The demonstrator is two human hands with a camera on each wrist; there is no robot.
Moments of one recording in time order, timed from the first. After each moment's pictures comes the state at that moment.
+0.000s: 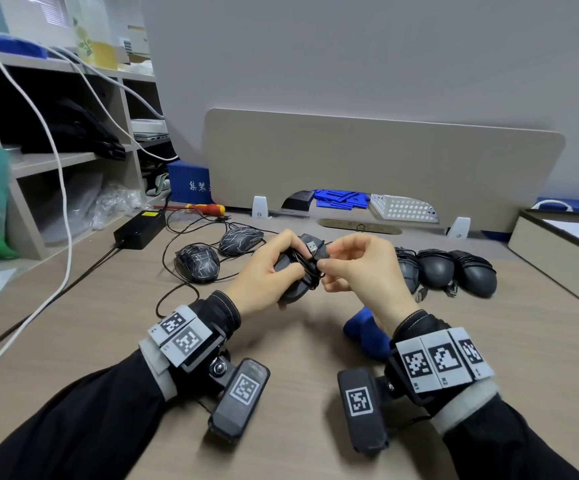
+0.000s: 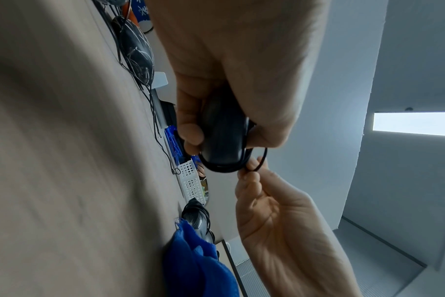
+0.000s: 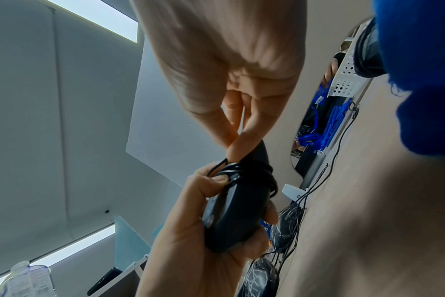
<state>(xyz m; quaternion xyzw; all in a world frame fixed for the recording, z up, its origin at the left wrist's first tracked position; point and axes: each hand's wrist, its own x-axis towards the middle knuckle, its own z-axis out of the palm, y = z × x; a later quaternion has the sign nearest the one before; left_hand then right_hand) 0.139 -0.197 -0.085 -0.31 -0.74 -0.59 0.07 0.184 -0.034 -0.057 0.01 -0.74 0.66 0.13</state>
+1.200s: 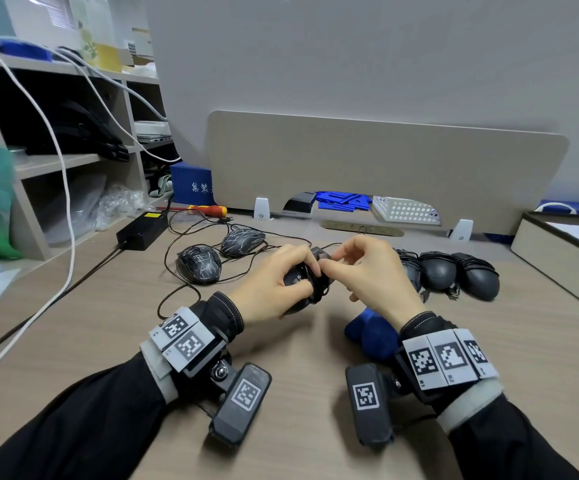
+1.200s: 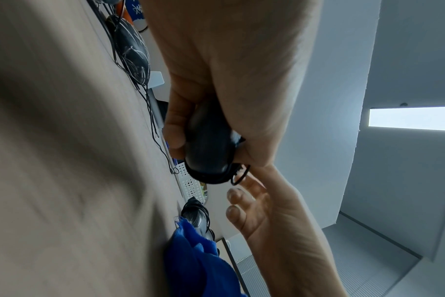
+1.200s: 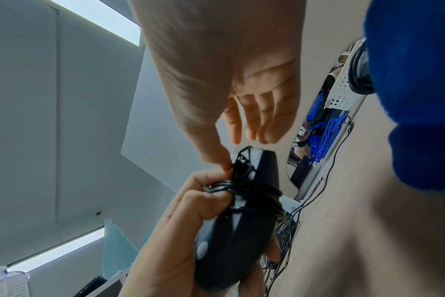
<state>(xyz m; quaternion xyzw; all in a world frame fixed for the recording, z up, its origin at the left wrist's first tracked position) 0.137 -0.198 -0.091 -0.38 -0.79 -0.48 0.09 0.174 -0.023 -0.061 0.04 -0.87 0.45 0.21</state>
